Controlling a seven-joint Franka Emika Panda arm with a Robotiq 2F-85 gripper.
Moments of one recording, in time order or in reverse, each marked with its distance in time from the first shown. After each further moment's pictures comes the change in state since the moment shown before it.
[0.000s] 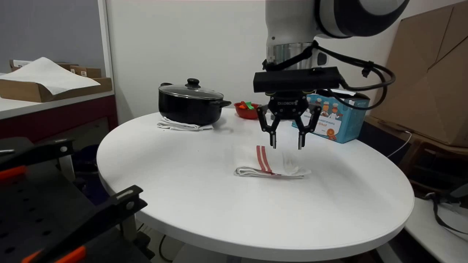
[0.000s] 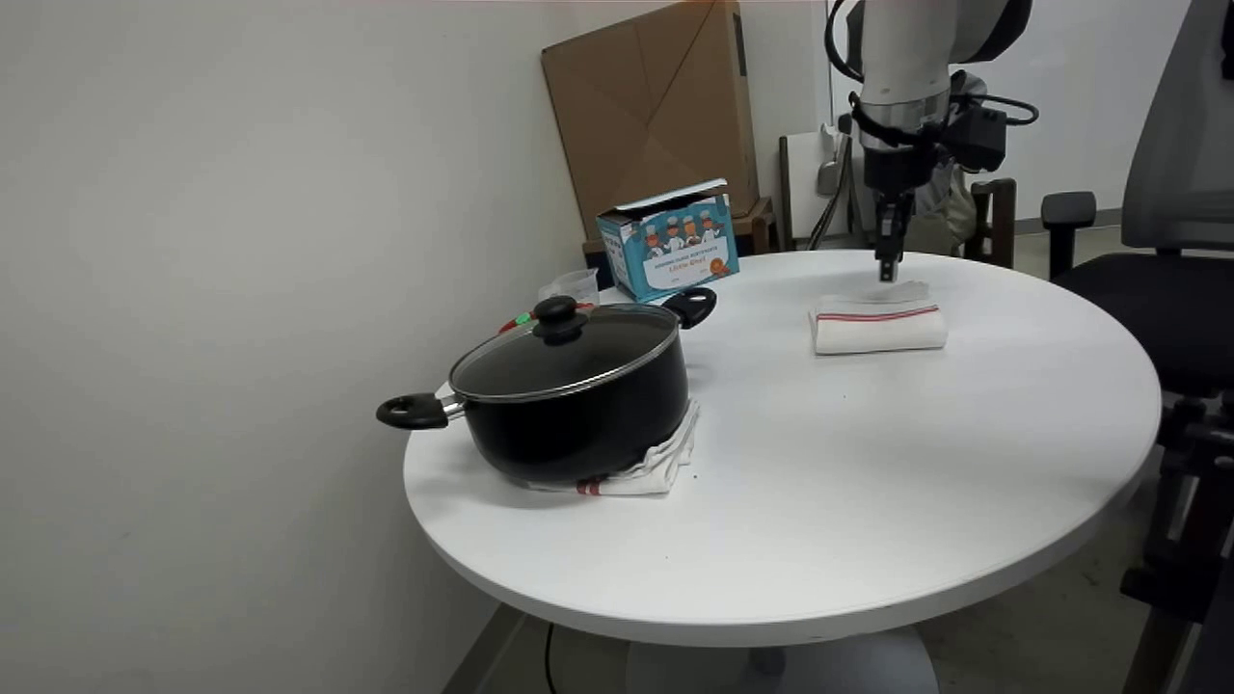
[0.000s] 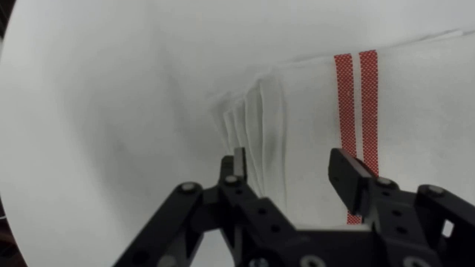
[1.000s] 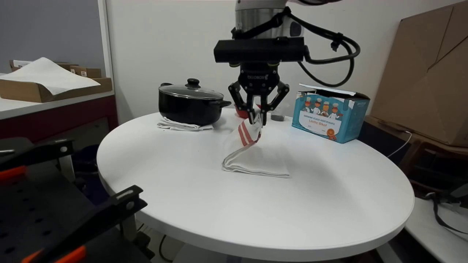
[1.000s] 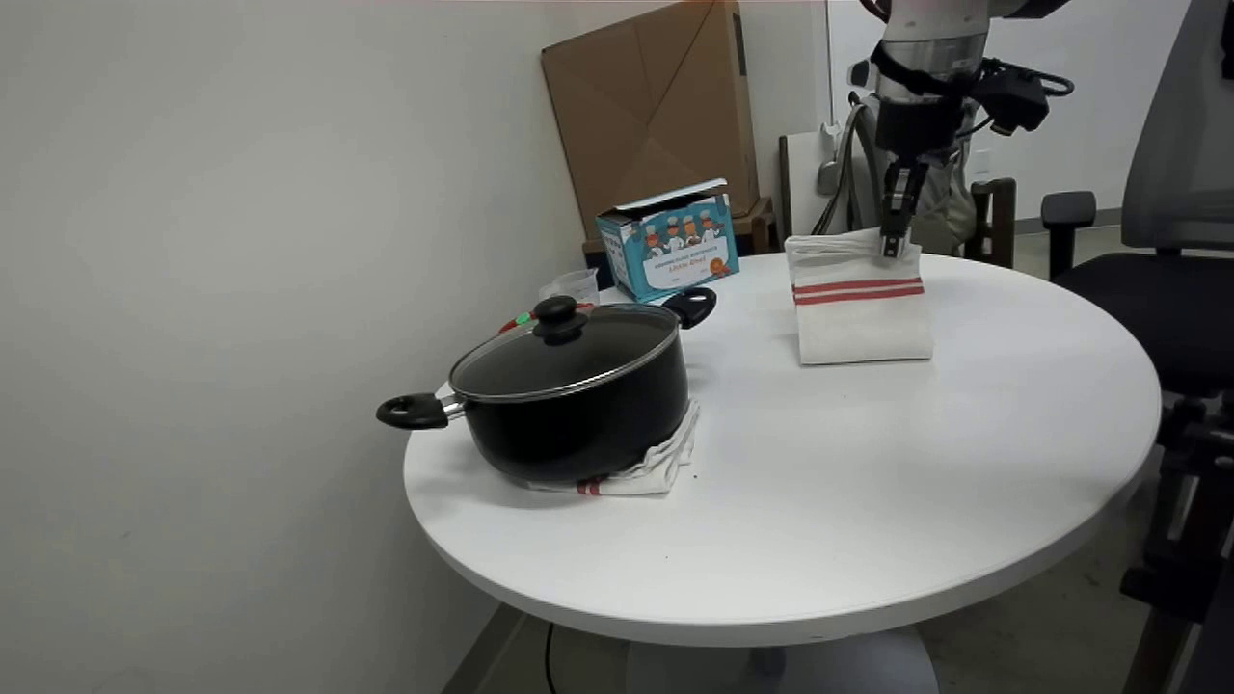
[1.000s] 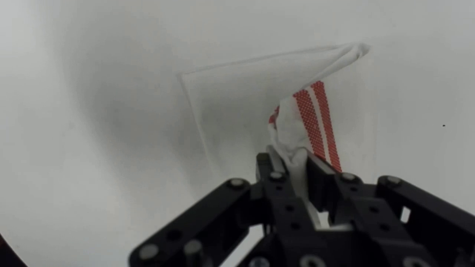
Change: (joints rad) arm 0.084 -0.286 0.019 -0.320 0.025 -0.083 -0.117
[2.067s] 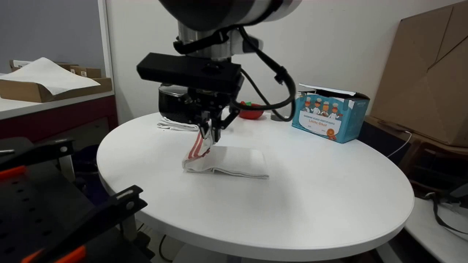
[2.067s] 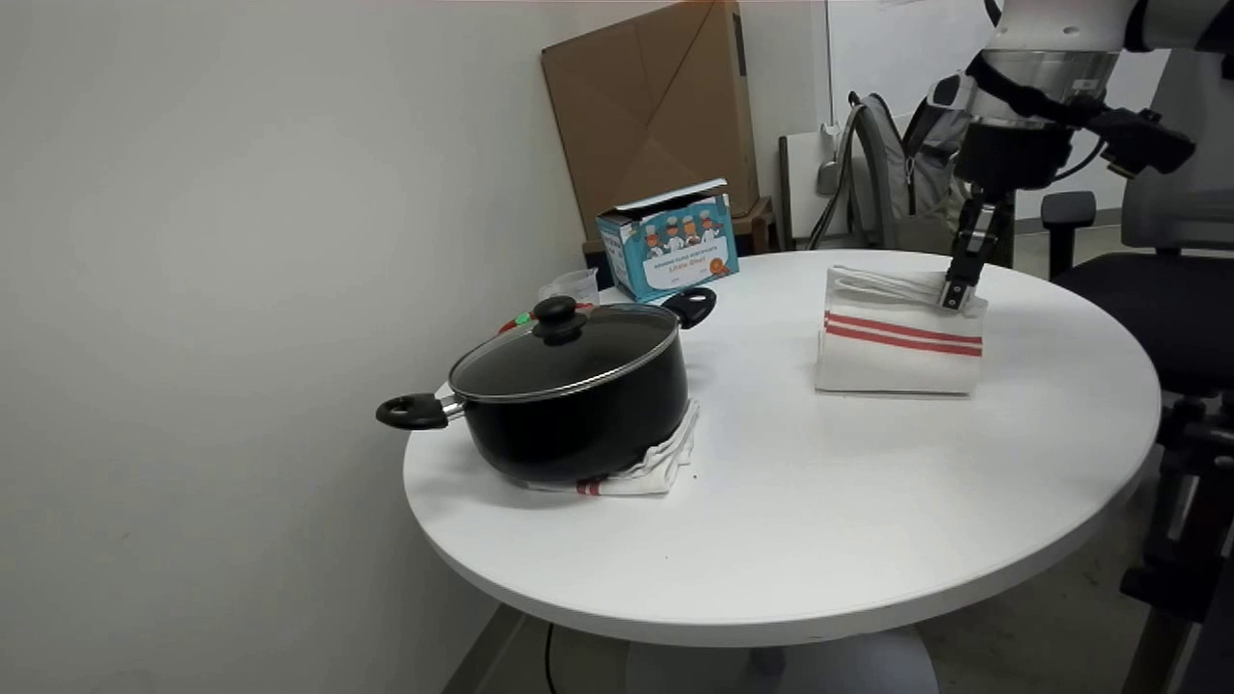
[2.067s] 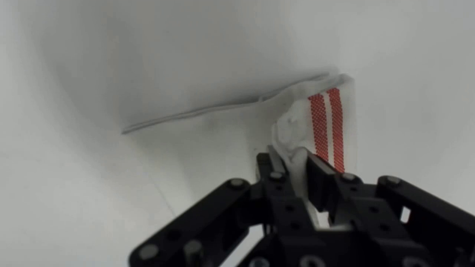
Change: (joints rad) arm -0.453 -0.281 0.447 -0.483 0.323 -0.280 -0.514
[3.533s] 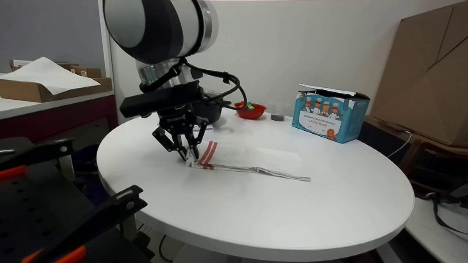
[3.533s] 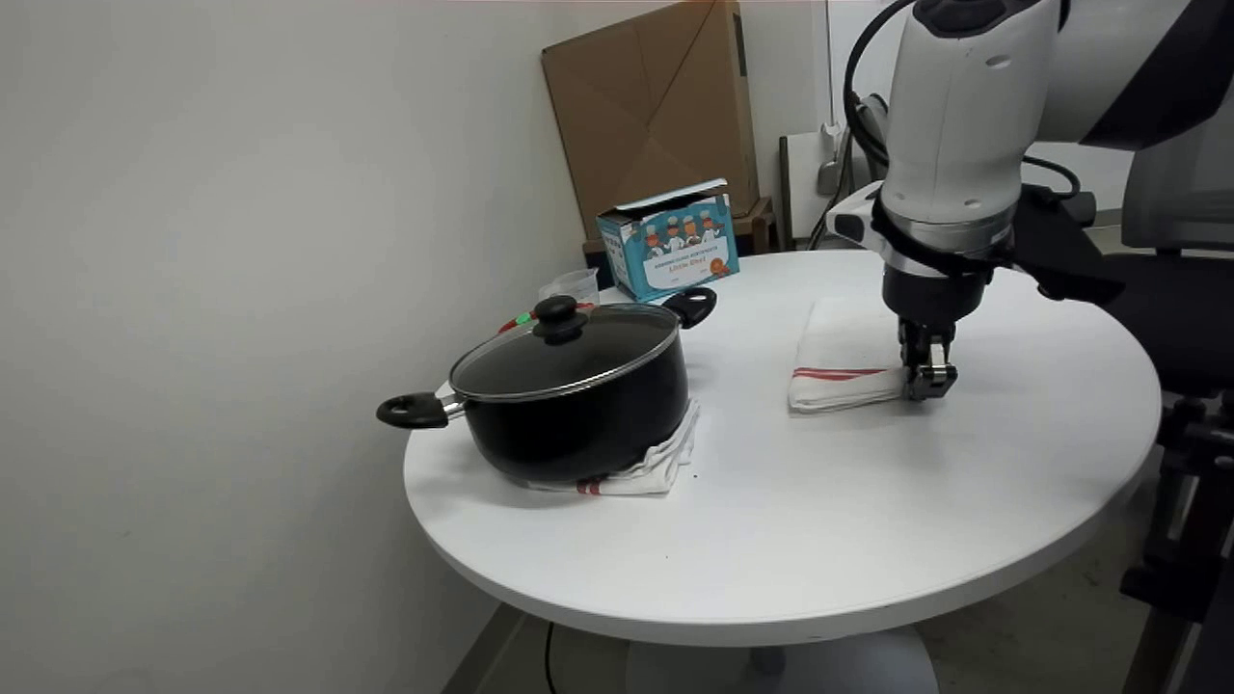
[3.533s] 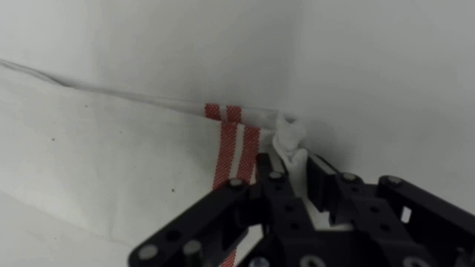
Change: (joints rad) arm 0.048 0.094 0.371 -0.005 0.065 -0.573 -0.099
